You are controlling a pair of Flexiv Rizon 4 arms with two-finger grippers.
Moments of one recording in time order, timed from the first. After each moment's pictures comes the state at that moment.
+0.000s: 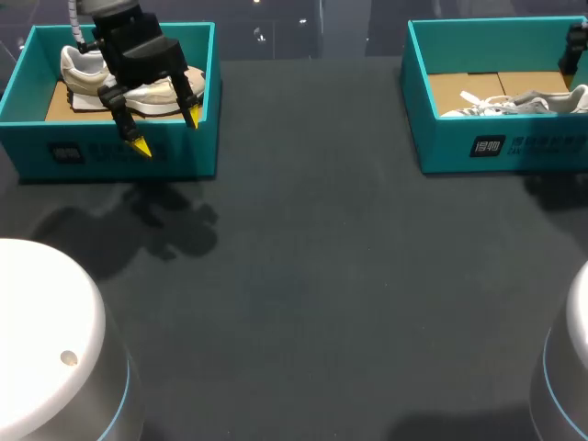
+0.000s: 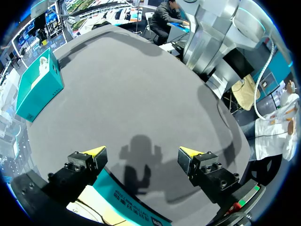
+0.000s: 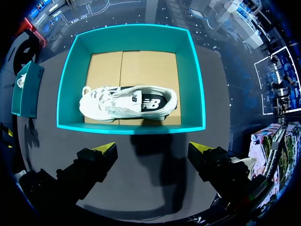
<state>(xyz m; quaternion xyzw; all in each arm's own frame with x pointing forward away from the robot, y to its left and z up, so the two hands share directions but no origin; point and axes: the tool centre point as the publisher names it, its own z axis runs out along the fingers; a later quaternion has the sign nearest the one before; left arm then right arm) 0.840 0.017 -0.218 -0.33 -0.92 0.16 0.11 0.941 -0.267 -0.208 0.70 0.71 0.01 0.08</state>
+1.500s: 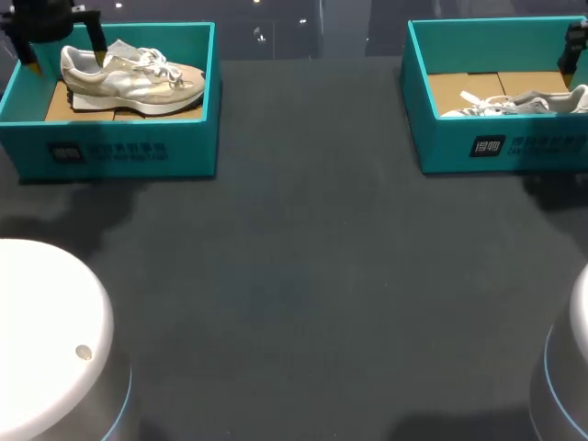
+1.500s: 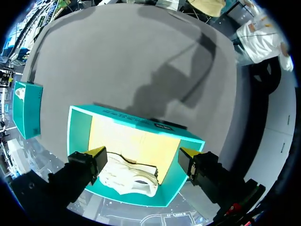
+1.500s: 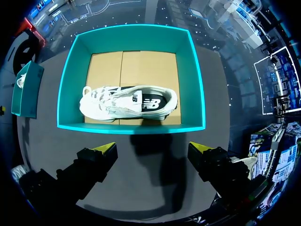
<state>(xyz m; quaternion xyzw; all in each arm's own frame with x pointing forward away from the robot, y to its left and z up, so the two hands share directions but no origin) 0.979 0.185 -0.182 -0.60 -0.80 -0.03 -0.02 0.941 -0.266 -0.208 0.70 0.71 0.00 0.08</state>
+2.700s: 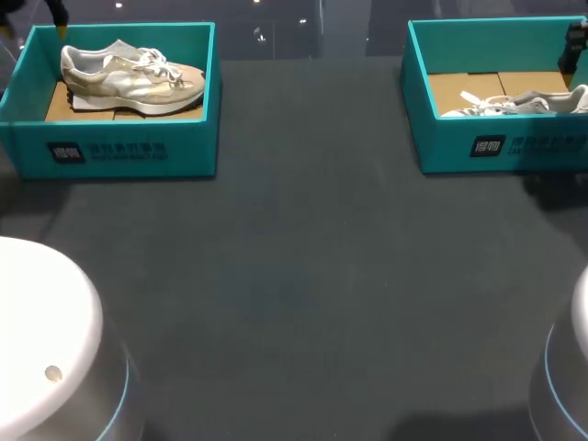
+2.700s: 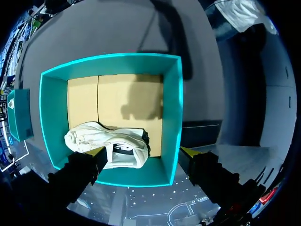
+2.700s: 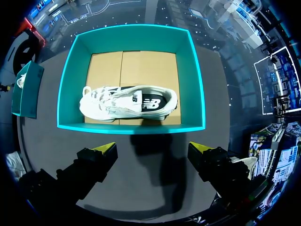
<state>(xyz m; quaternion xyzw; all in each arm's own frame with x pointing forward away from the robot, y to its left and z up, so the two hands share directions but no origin) 1.125 0.275 -0.221 -0.70 -0.71 -0.05 -0.03 0.941 -0.266 -0.207 0.70 0.71 0.00 0.08</state>
